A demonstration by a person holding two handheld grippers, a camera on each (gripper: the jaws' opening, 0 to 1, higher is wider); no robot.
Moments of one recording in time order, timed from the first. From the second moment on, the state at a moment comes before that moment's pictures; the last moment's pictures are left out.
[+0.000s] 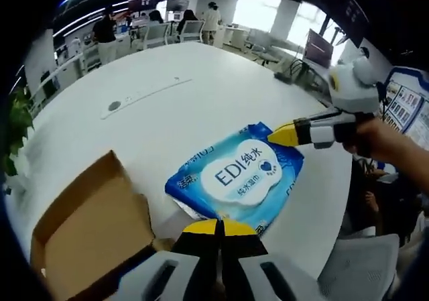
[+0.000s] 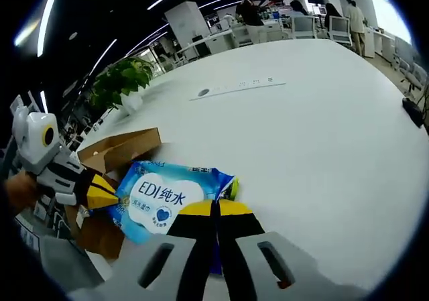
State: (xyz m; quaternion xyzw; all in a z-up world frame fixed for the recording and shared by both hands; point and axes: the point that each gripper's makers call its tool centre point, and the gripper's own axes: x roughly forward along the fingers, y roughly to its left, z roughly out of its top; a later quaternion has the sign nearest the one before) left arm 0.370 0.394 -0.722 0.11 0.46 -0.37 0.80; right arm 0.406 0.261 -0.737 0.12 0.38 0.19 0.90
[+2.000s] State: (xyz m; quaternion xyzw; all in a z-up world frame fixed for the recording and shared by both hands) left arm 0.362 0.404 -0.714 0.22 0.43 -0.37 0.80; right arm 0.395 0.252 -0.718 0.11 0.35 0.17 0.91
